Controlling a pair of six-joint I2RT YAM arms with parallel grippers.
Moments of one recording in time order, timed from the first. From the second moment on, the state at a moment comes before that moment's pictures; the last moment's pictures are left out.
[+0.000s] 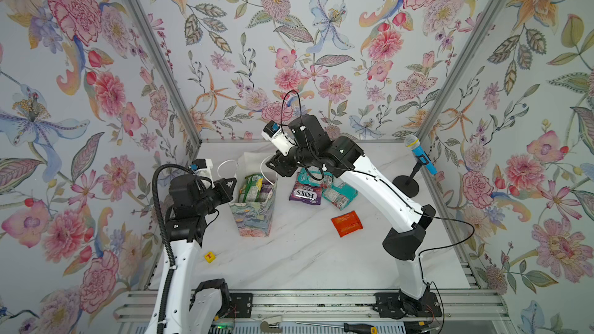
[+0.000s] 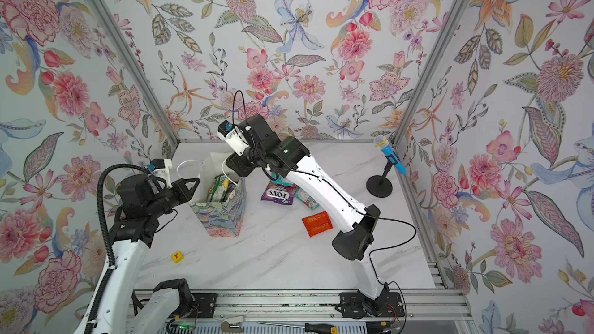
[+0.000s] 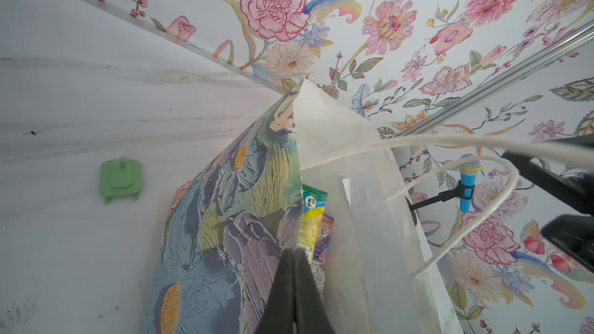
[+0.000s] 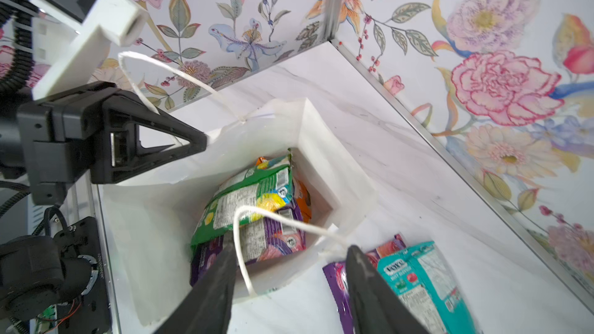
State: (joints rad) left arm 0.13 0.88 0.84 -0.38 0.55 -0.46; right arm 0.92 2.01 2.39 -0.97 -0.09 -0.08
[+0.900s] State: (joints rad) left arm 0.13 0.88 0.84 -0.38 0.55 -0.45; right arm 0.19 1.10 0.68 -0.29 -0.30 0.65
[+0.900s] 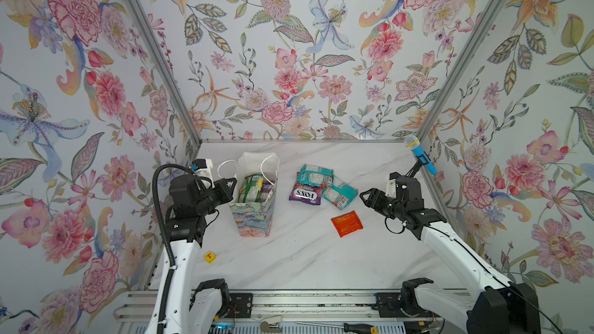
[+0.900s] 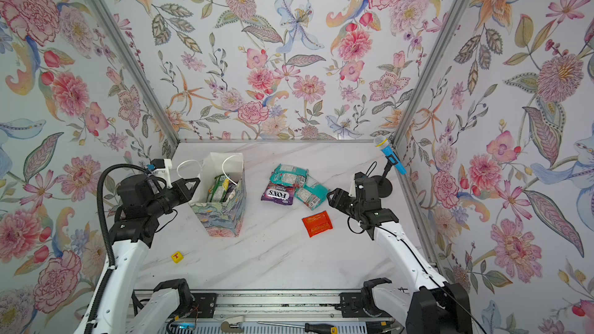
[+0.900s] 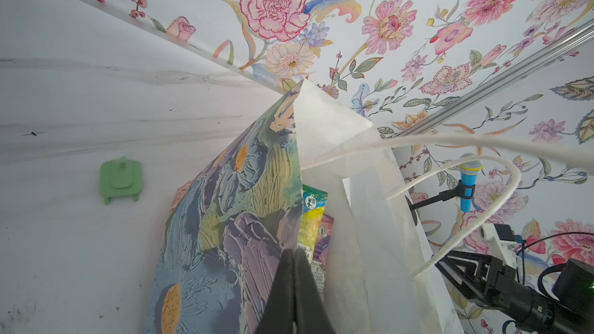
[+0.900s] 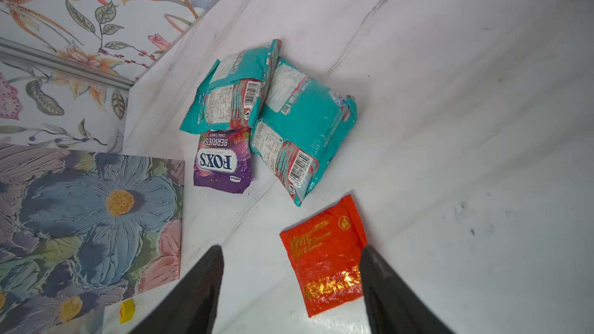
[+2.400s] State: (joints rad) left arm 0.13 0.88 0.84 -0.38 0.55 -0.45; right arm 0.21 1.81 0.73 0.43 -0.49 0.97
